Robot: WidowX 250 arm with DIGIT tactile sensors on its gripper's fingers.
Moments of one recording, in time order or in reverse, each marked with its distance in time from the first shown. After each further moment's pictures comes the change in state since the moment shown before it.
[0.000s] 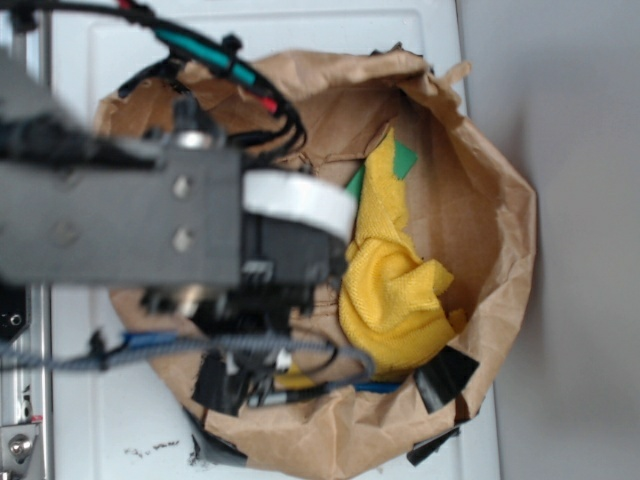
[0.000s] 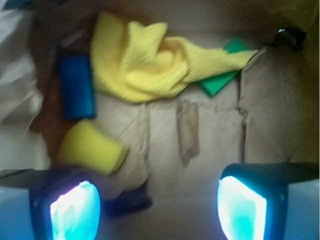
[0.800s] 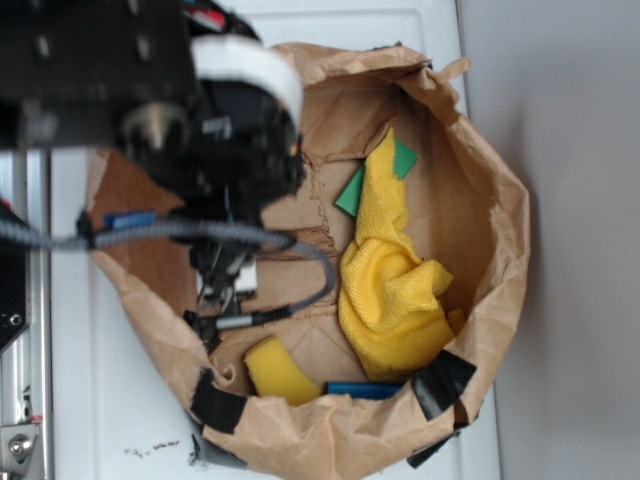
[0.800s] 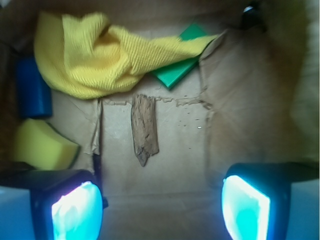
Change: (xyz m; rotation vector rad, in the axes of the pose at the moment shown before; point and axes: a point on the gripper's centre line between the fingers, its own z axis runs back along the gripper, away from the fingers) arm -0.016 0.027 -0.025 -0.038 -0.011 -0.031
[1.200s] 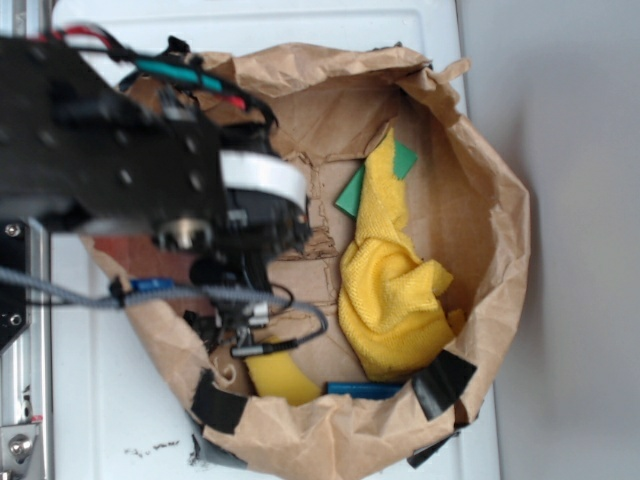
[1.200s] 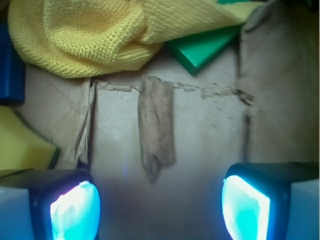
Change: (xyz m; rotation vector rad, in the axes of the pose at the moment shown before) arm 0.004 -0.013 -0.043 0.032 -0.013 -0.016
